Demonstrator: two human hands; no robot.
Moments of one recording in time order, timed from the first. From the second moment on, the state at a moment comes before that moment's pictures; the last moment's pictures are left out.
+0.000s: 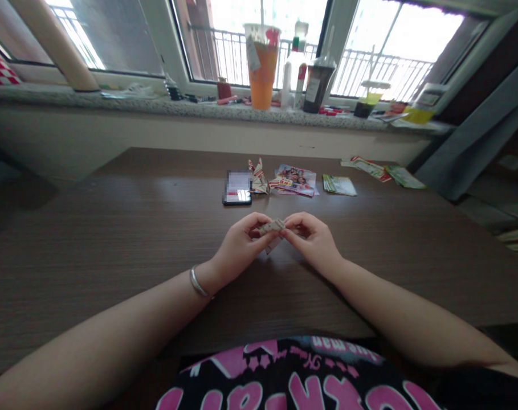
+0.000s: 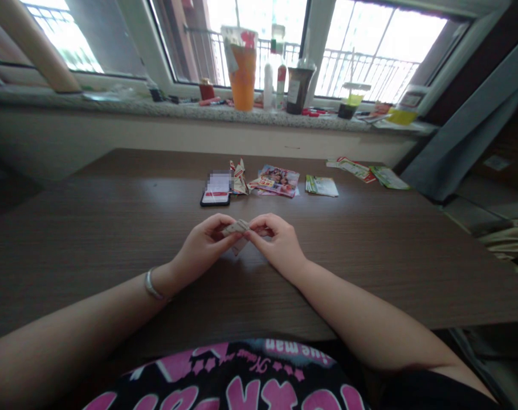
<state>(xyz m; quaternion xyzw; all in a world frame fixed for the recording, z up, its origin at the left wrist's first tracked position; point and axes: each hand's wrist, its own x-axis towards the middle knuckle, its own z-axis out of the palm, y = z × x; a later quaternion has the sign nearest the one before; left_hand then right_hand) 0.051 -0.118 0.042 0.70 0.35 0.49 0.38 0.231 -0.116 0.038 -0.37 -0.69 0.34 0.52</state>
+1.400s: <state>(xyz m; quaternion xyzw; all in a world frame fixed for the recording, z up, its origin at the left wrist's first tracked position) 0.049 -0.121 0.038 0.75 0.36 0.51 0.19 0.226 -0.126 0.045 -0.43 -0.72 0.32 0.44</state>
